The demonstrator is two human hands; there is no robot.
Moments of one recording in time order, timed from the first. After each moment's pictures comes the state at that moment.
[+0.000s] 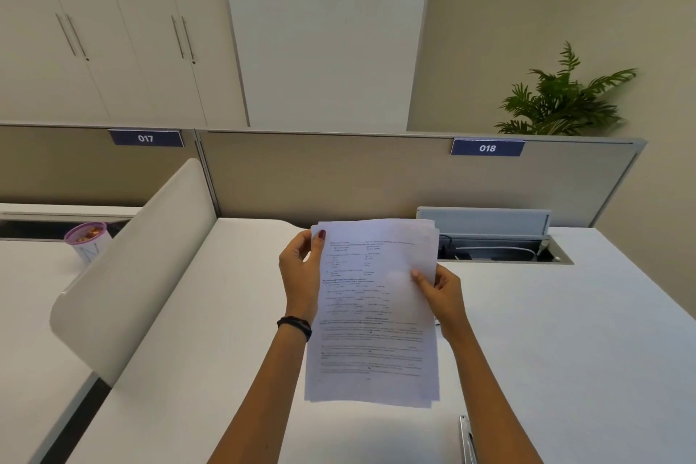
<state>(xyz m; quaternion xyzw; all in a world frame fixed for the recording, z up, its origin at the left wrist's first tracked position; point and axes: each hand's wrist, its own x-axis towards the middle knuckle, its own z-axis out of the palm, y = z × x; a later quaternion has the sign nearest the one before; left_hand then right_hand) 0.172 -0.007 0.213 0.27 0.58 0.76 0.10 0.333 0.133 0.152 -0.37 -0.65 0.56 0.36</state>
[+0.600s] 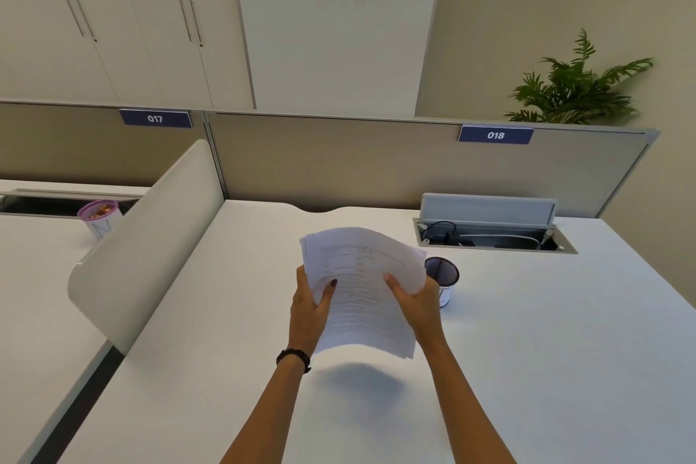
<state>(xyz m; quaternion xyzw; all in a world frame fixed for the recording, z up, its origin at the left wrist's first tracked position) 0.186 -0.048 0.118 0.33 0.70 0.62 0.12 0.322 0.070 0.145 -0.36 -0.67 0.51 0.40</state>
